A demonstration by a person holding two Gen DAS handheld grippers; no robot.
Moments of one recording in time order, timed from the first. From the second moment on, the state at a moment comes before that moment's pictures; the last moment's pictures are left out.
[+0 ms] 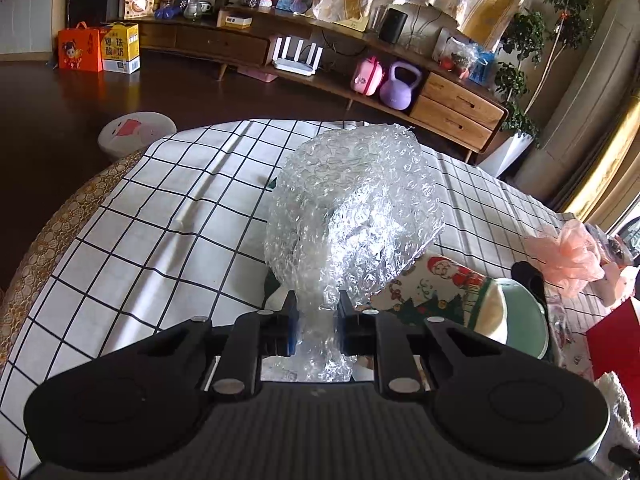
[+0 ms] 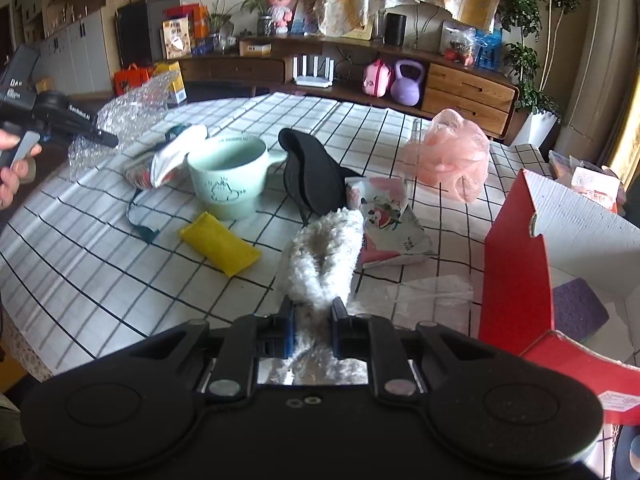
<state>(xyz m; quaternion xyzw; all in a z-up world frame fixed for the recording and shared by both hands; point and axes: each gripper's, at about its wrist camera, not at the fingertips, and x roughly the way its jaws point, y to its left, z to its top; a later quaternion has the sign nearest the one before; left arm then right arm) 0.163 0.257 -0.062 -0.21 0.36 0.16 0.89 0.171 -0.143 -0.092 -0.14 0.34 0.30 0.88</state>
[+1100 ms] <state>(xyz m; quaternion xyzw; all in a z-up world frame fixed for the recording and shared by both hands) 0.162 0.022 0.029 -0.09 0.38 -0.07 0.92 0.148 -0.272 -0.006 0.01 0.28 0.26 0.93</state>
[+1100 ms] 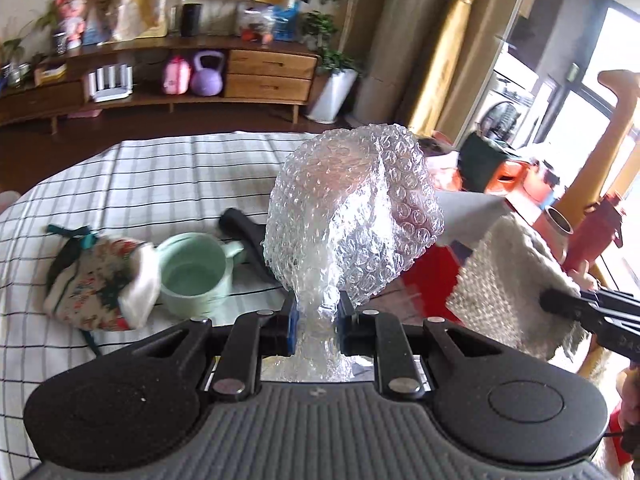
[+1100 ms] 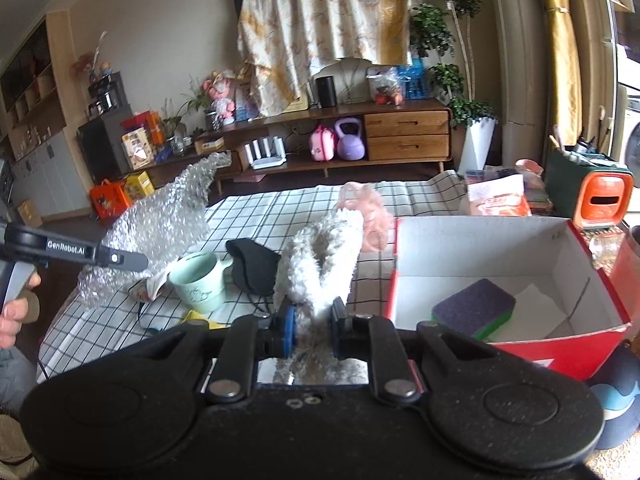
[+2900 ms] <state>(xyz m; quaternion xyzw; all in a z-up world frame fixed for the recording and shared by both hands) 0.383 -0.243 -0.064 -0.05 0.49 -0.16 0.86 0.317 -0.431 -0.092 0.08 0.36 0.07 0.93</state>
